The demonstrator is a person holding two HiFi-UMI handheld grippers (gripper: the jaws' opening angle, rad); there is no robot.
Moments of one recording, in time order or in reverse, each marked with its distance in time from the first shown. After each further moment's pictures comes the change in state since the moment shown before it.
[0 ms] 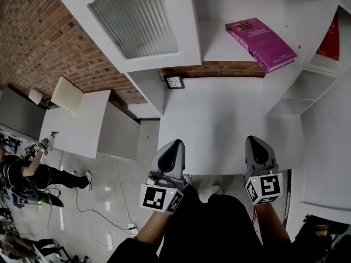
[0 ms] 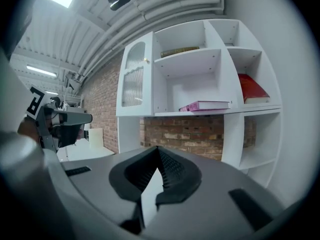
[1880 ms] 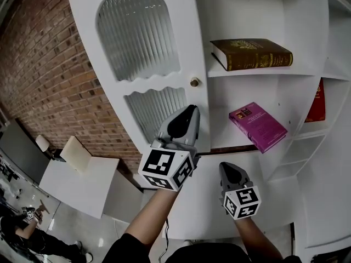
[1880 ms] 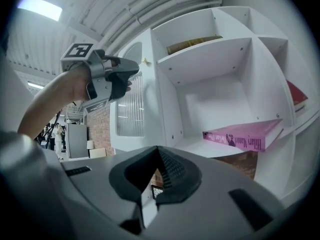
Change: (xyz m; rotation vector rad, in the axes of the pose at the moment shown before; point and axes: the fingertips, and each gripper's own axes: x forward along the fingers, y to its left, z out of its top) left arm 0.199 0.019 0.267 0.189 -0.239 -0.209; right arm 0.145 0.043 0.140 0.076 -0.113 0.088
